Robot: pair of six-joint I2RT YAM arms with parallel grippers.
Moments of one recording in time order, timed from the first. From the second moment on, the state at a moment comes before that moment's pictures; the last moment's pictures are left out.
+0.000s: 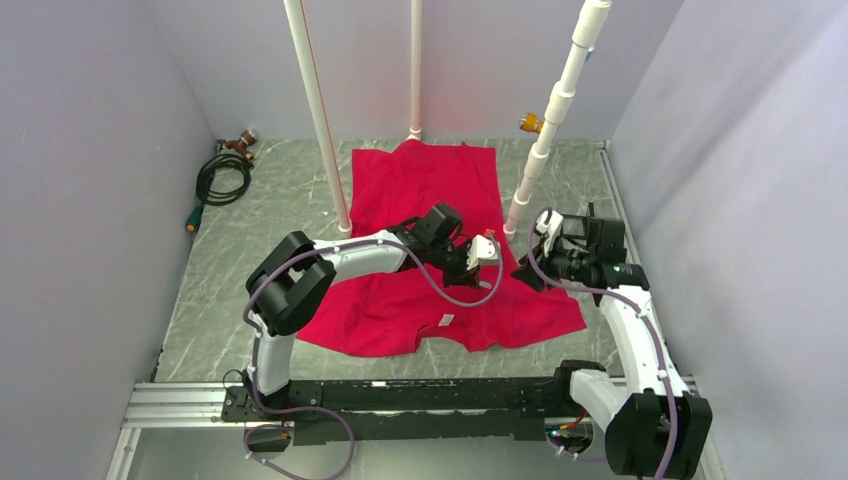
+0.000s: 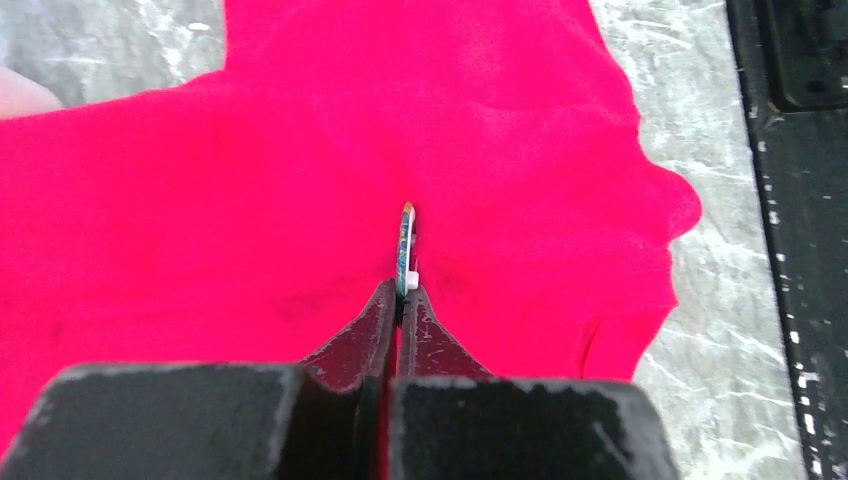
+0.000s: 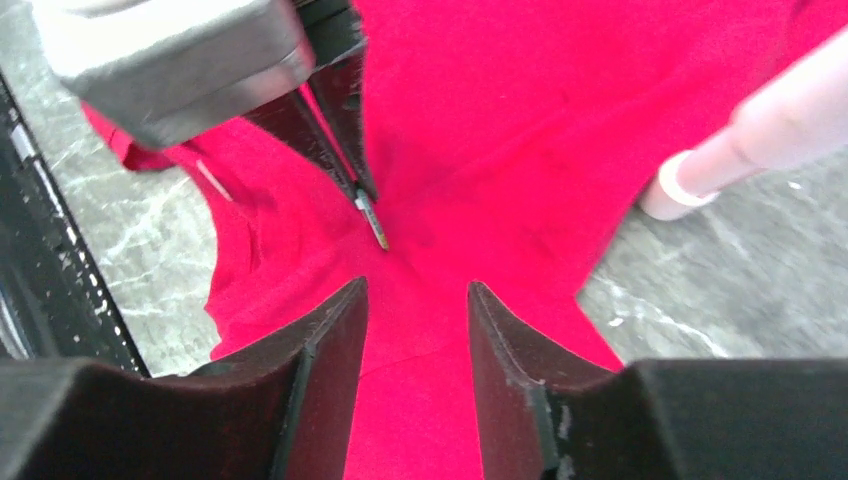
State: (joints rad) left arm -0.88 1.96 1.33 -0.11 0.64 0.48; right arm -0.09 0.97 0.73 -0.60 -0.88 -0.64
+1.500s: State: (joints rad) left arm -0.83 2.03 1.42 -0.23 0.90 0.40; right arm 0.14 1.08 0.55 -0.37 -0.91 -0.80
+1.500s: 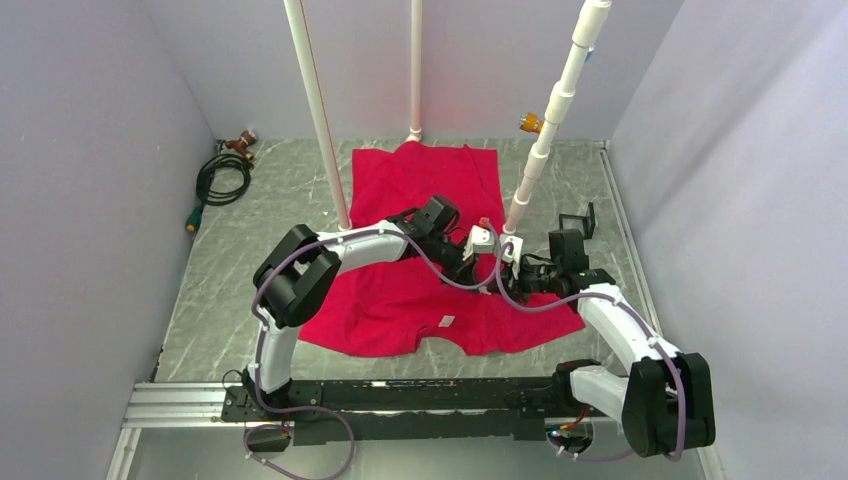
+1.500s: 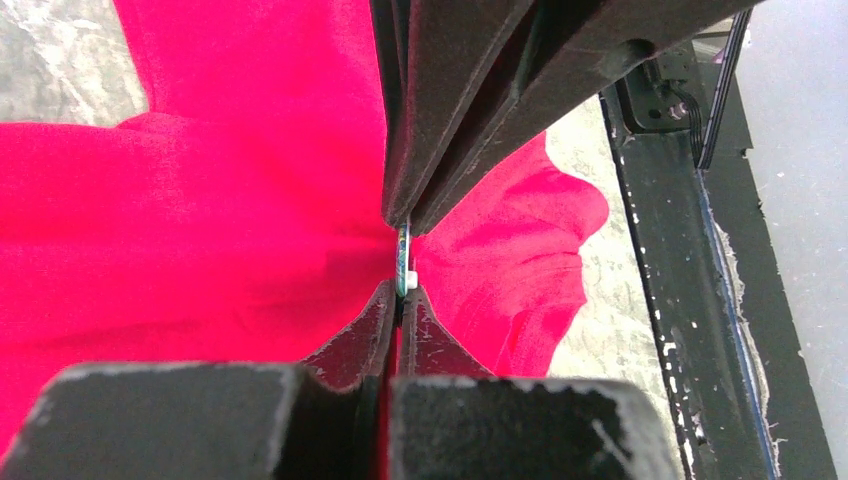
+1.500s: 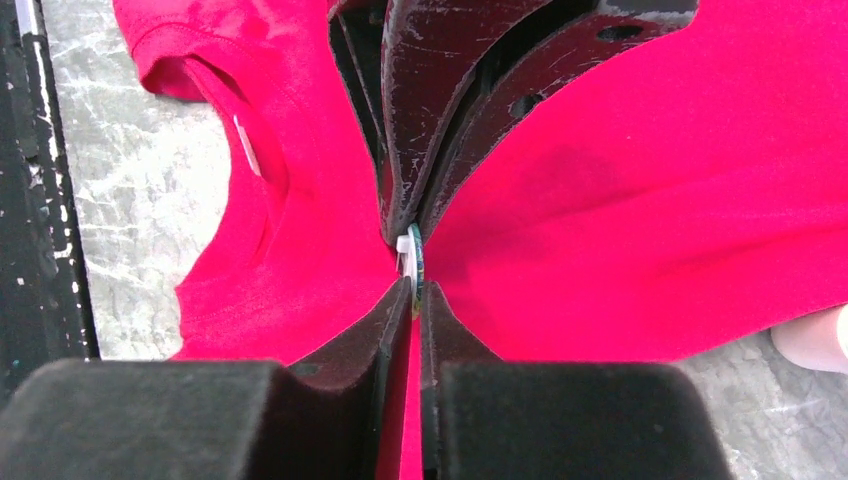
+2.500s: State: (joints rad) left arm -0.74 2.01 1.12 0.24 0.96 0.15; right arm 0.15 1.11 0.55 -0.35 -0.89 -0.73
